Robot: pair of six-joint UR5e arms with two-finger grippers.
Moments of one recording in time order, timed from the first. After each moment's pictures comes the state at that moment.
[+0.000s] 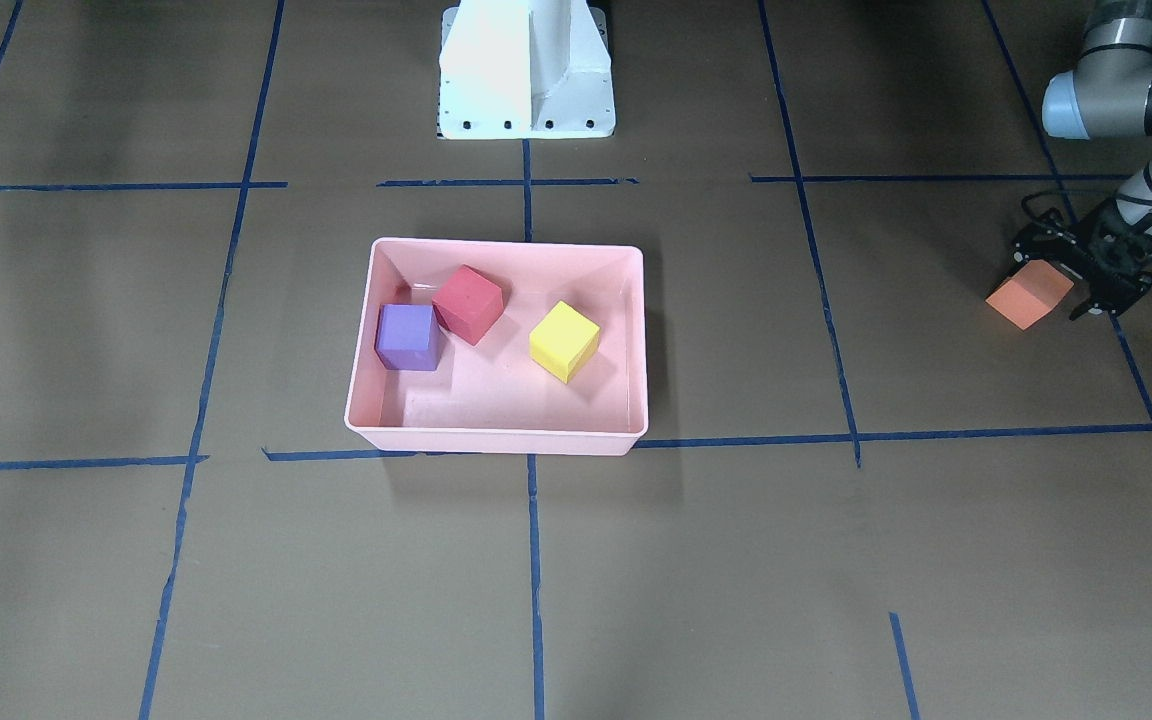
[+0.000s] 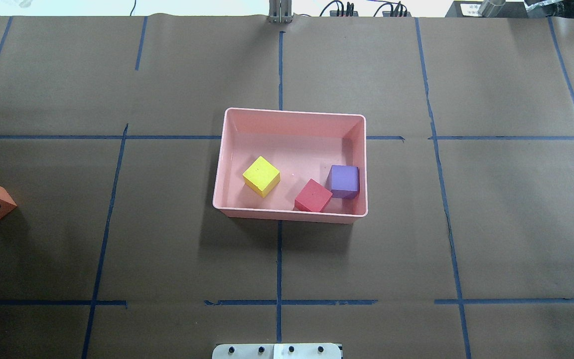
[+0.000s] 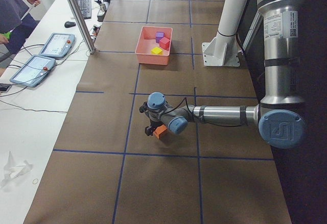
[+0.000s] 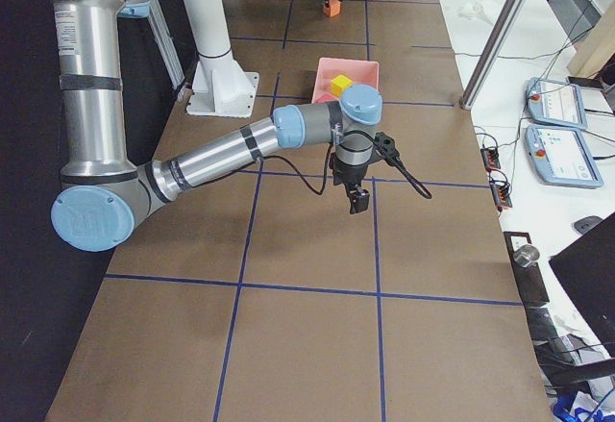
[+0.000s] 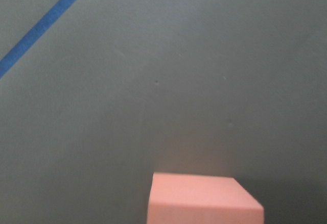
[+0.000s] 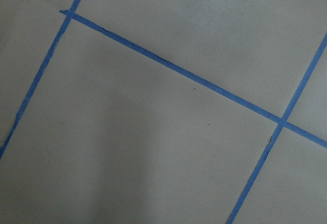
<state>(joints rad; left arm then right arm) -1.03 -1.49 -1.52 -2.25 -2.24 0.06 1.40 -1.55 1.99 -1.85 2.31 -0.23</state>
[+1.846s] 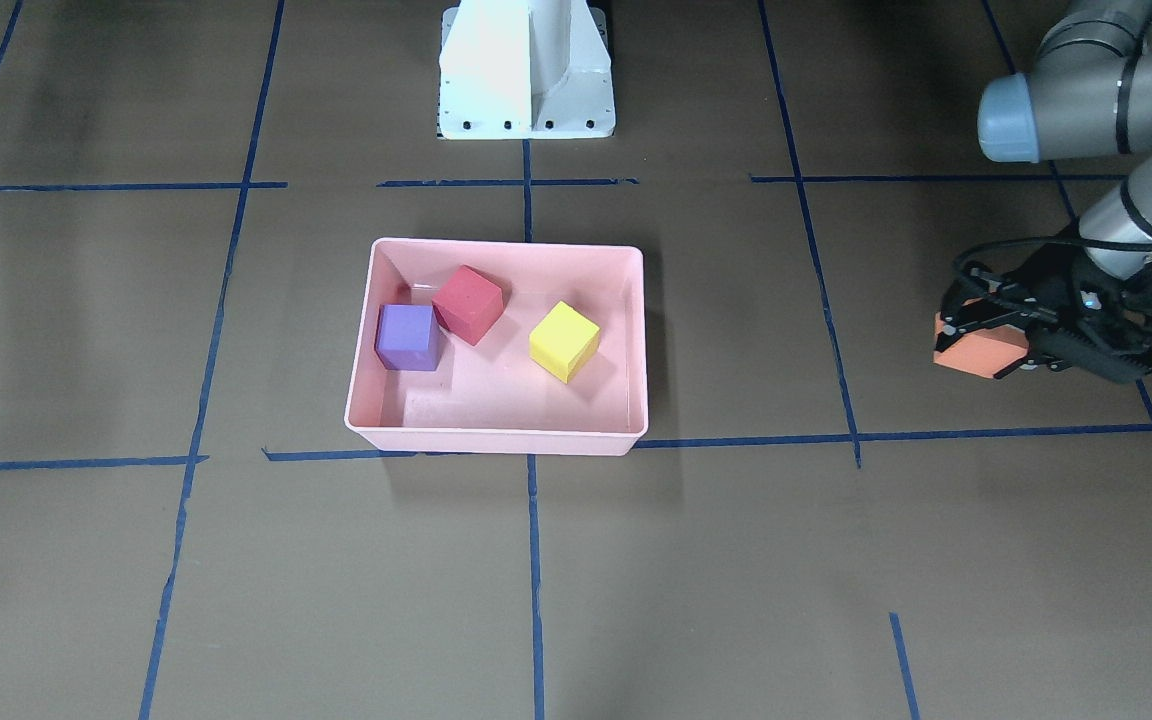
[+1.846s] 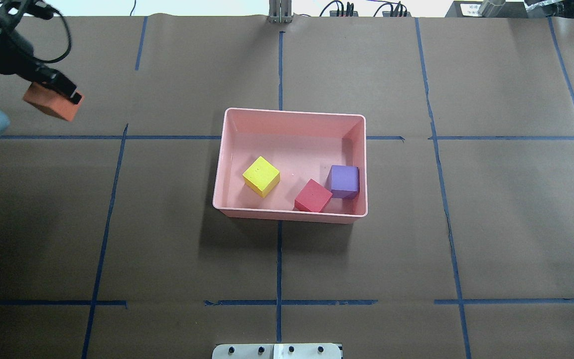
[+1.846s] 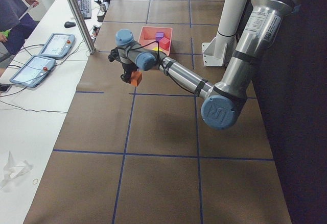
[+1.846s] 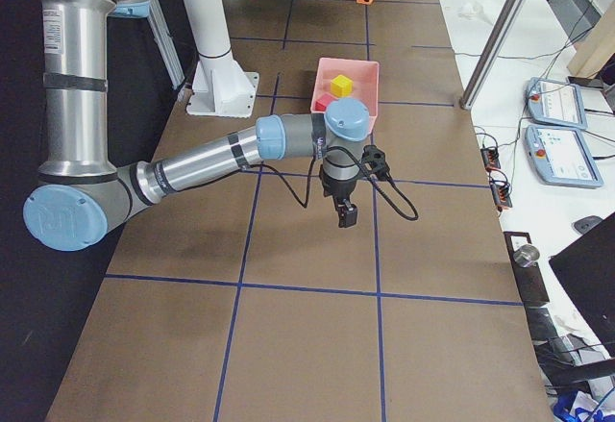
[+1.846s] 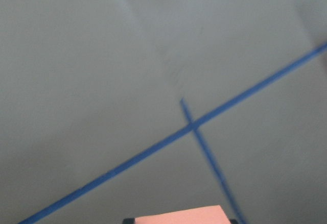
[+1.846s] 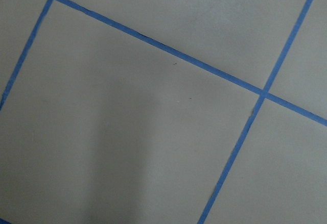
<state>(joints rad) -1.10 -2.03 -1.72 -1.56 -2.31 -0.34 1.50 -1.65 2.00 -1.85 2.33 -0.33</state>
